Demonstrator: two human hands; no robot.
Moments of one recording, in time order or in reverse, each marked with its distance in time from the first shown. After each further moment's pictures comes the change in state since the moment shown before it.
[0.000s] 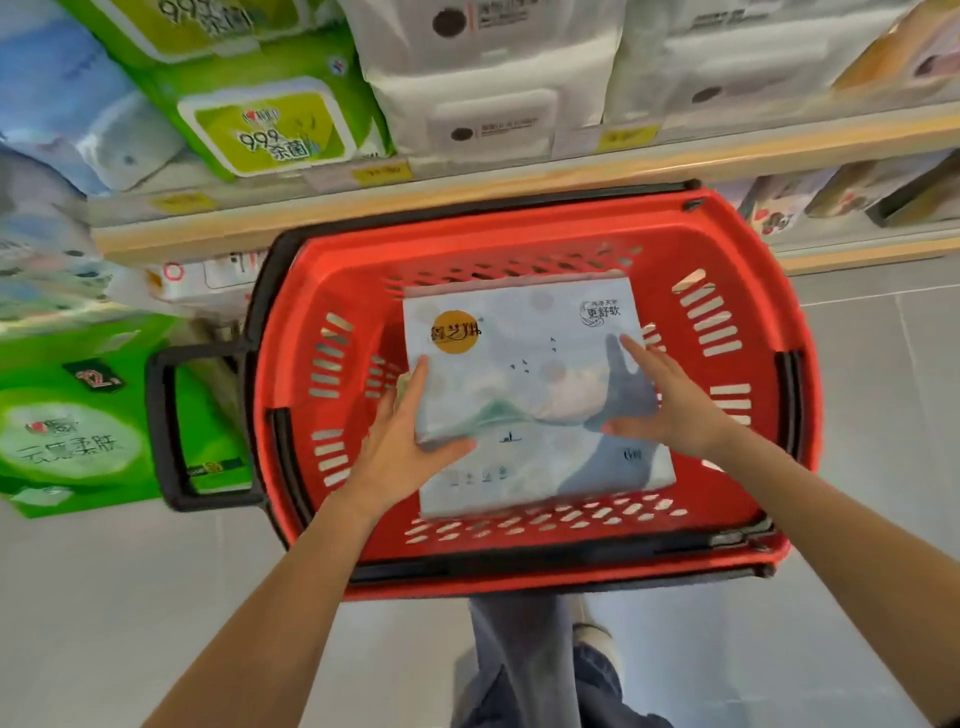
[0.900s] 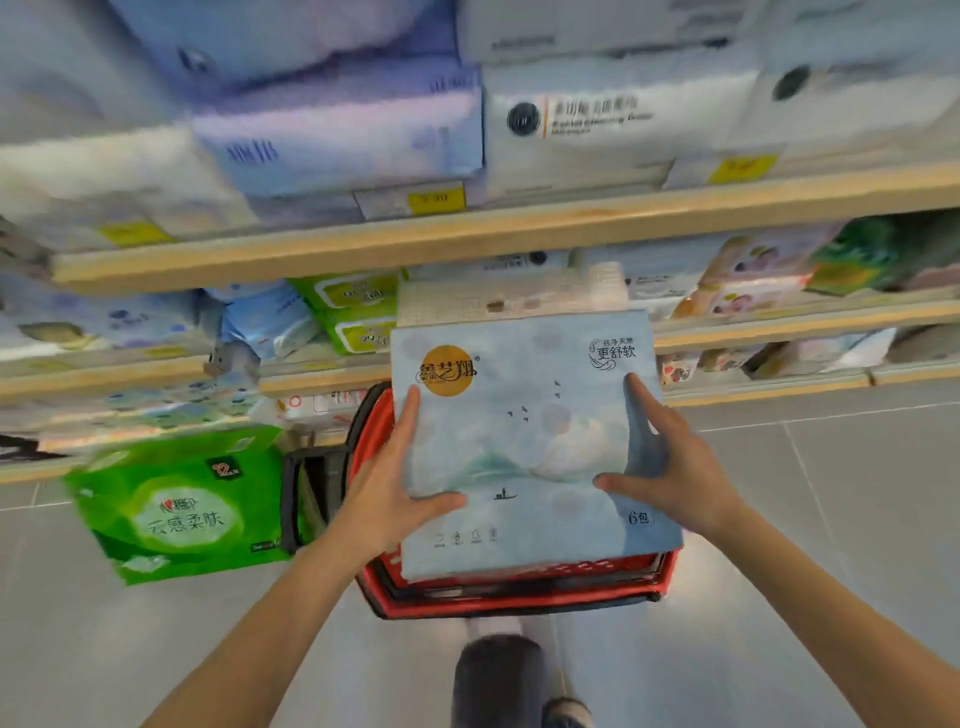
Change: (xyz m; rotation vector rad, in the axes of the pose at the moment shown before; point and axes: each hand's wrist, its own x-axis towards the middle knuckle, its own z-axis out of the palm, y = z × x) left_hand -0.143 0.168 -0.150 -0.083 0.115 0.275; right_hand -0.171 -0.170 -0.118 0.075 0.316 -0.263
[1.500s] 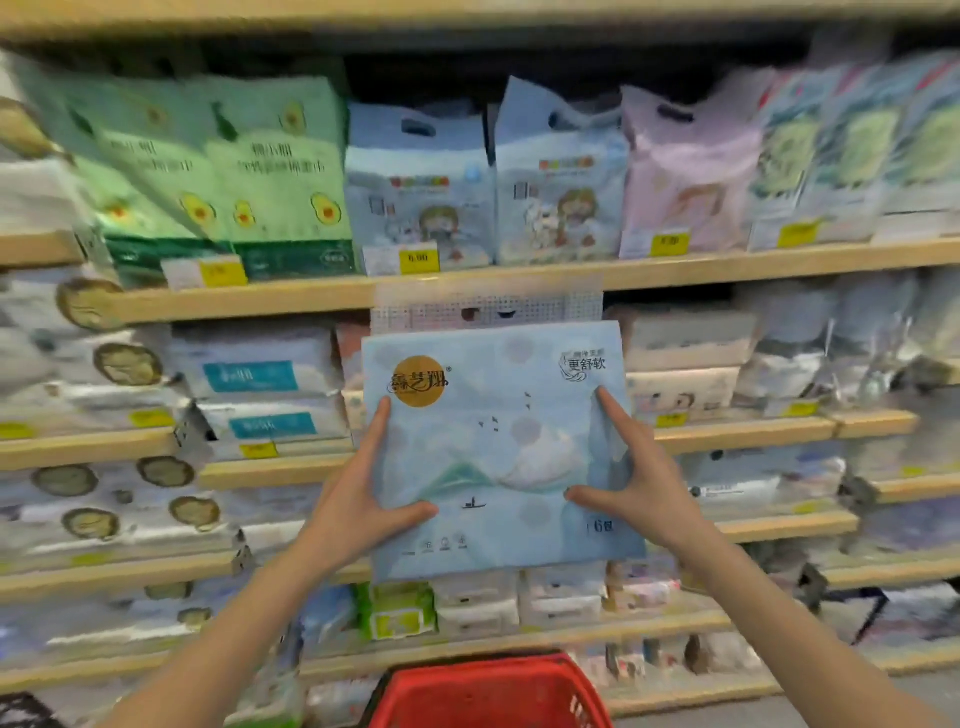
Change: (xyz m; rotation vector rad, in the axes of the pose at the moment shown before) left_hand -0.154 0.341 -0.215 0.118 0.416 0.534; right_hand -0.130 -0.332 -0.241 -0.062 0.430 -0.532
